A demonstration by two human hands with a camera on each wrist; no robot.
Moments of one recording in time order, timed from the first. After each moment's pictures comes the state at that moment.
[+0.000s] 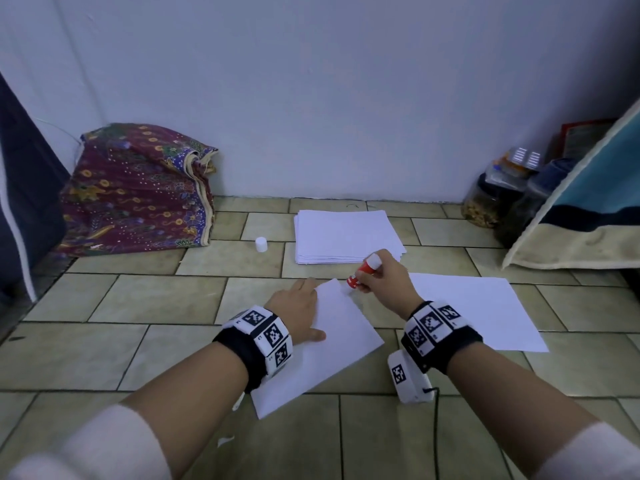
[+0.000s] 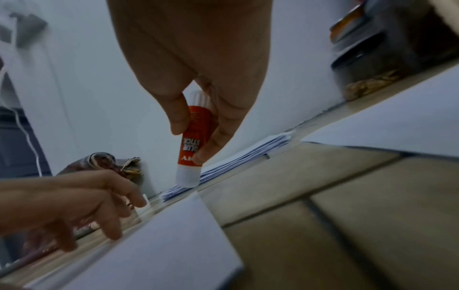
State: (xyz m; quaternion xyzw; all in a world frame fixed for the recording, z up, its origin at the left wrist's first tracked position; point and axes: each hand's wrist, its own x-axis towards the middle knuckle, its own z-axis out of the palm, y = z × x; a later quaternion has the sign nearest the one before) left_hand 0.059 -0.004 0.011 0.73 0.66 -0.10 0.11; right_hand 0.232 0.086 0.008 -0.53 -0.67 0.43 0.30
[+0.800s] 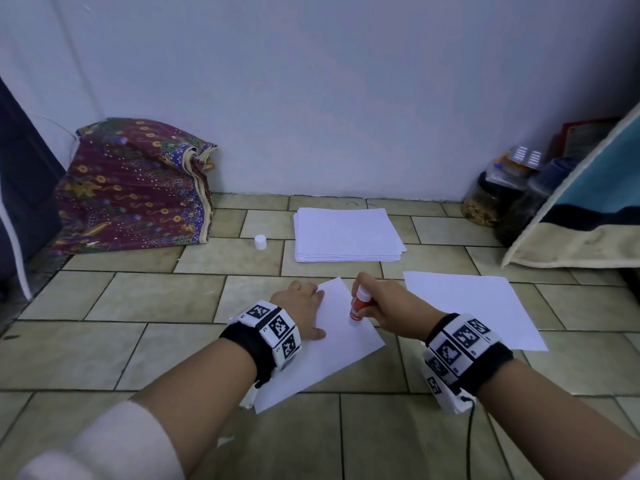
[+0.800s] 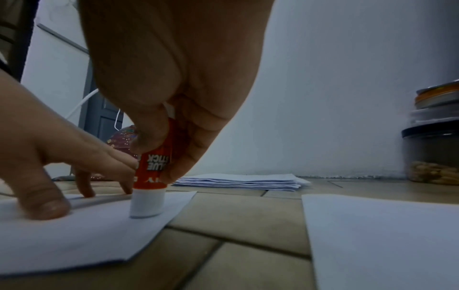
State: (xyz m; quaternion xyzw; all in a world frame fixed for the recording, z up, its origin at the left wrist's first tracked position) left_hand 0.062 0.003 0.010 0.72 0.66 -0.16 0.14; right_hand 0.252 0.058 0.026 -0.36 -0.88 0.29 0.06
